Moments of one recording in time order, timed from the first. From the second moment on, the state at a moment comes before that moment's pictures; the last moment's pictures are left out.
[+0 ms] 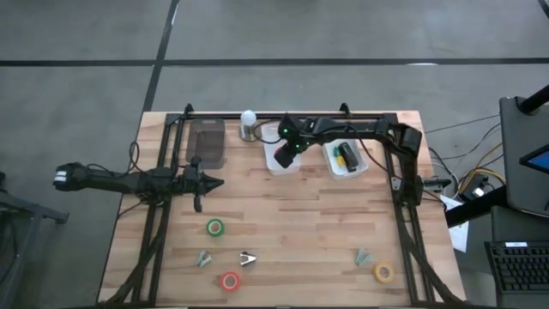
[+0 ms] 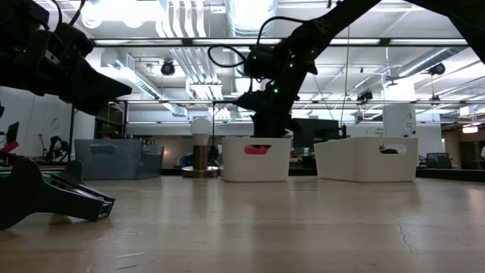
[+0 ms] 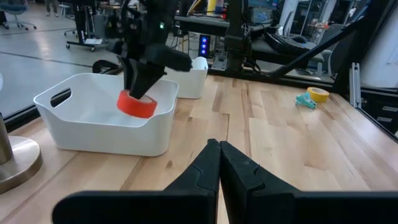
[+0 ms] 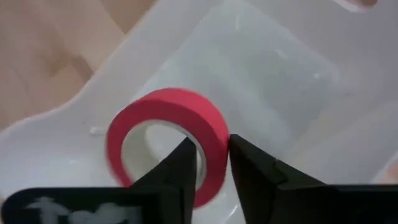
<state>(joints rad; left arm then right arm) -0.07 0.33 0.01 0.16 -0.21 -0.14 -0.38 1.98 1.44 -0.54 0.00 0.36</state>
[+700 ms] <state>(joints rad) -0.07 0.33 0.01 0.16 -0.21 -0.14 -0.22 1.75 1.46 -0.66 0.00 0.28</state>
